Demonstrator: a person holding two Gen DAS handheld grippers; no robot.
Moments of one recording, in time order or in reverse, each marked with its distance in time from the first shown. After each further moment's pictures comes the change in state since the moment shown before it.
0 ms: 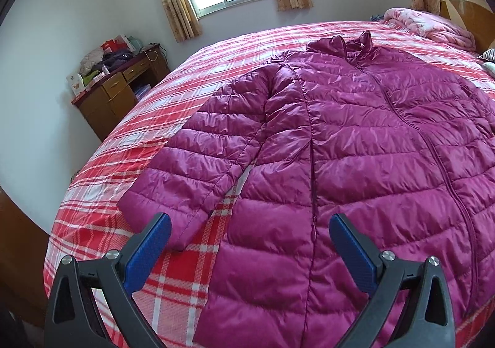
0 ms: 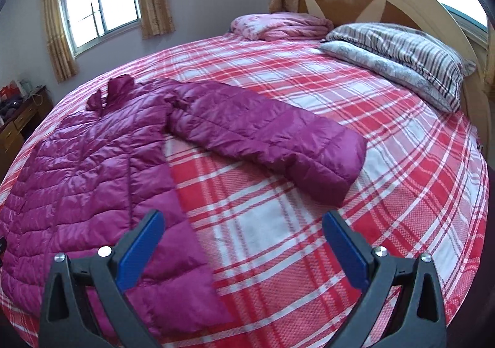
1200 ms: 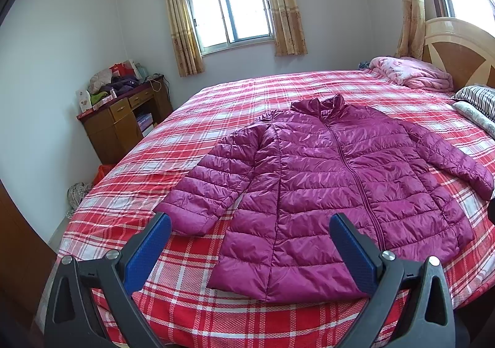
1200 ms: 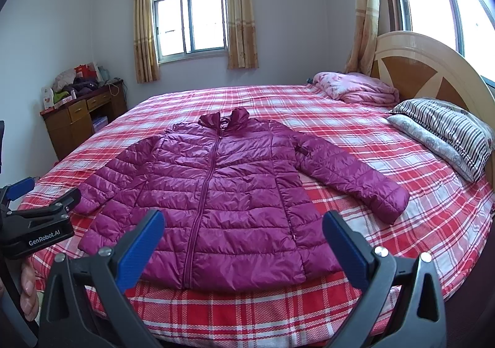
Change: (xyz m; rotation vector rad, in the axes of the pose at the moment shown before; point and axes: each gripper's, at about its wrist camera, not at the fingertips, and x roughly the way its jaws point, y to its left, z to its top) left arm -0.158 0.013 -0.017 -0.072 -0.195 -0.056; right arm -0.158 0.143 -0.057 -0.281 -0.235 0.267
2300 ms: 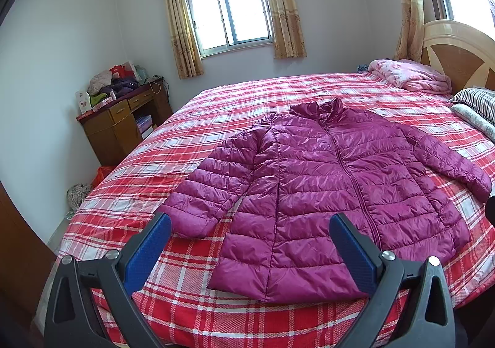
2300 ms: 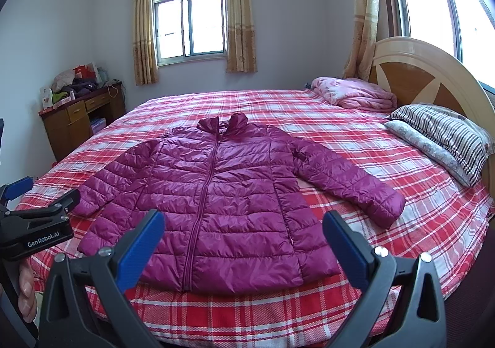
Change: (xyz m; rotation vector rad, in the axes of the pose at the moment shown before) left arm -0.005 0.000 0.004 -0.002 -0.016 -0.007; right arm -0.004 0.003 0.004 -0.017 -0.020 -0.016
